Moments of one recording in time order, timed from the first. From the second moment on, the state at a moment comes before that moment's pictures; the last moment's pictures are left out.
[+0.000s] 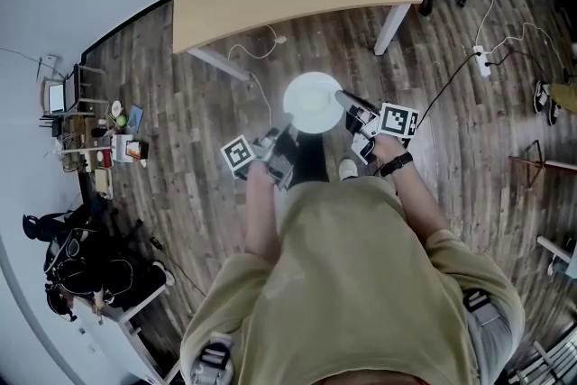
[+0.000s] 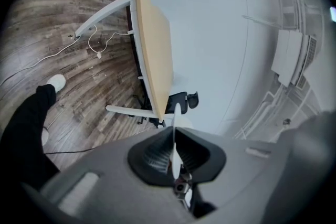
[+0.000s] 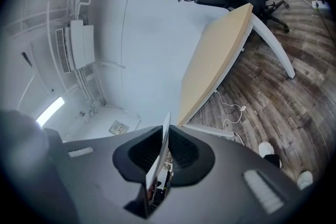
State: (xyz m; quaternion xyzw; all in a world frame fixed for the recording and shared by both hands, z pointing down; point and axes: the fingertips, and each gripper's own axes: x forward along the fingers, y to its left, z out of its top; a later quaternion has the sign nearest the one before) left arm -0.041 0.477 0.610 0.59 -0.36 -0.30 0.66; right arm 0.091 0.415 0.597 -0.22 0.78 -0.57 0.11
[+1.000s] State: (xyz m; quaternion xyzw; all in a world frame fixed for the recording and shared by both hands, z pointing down) left arm -0.210 0.156 0.577 0.65 -0.33 -0.27 0.62; right arm -0.077 0.110 0.565 -0.25 0.79 -0.55 0.13
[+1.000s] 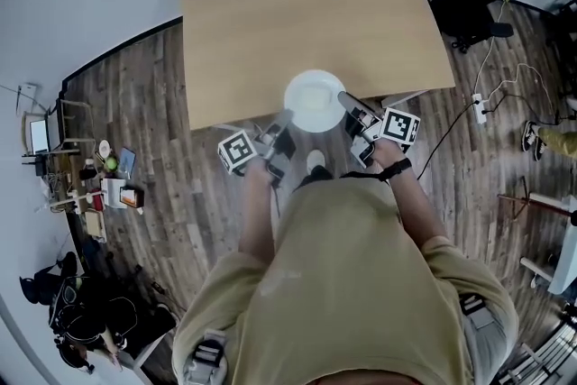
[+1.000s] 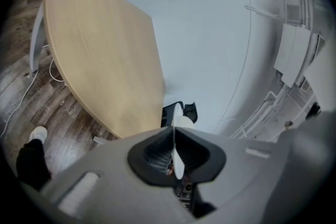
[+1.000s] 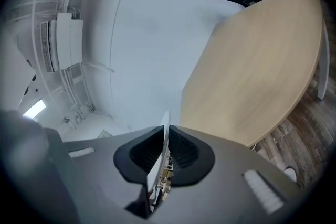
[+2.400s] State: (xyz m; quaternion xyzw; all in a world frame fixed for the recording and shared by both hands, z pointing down) left arm -0.128 -0.051 0.567 0.64 -0.38 -0.25 0.62; right arm 0.004 -0.106 0.573 -0.23 0.78 -0.58 0.11
